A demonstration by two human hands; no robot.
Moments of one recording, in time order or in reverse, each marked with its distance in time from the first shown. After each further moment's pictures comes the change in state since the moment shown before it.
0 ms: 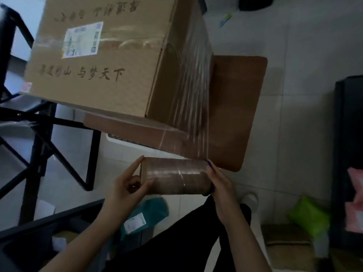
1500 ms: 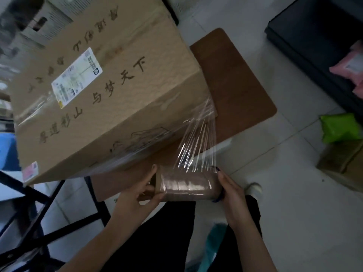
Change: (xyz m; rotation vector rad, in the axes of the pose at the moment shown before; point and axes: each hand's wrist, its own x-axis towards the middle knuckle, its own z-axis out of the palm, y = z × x) left_hand 0.144 -0.104 -0.188 0.444 -0.513 0.643; right_hand 0.047 0.204 0.178 0.637 0.304 -0.423
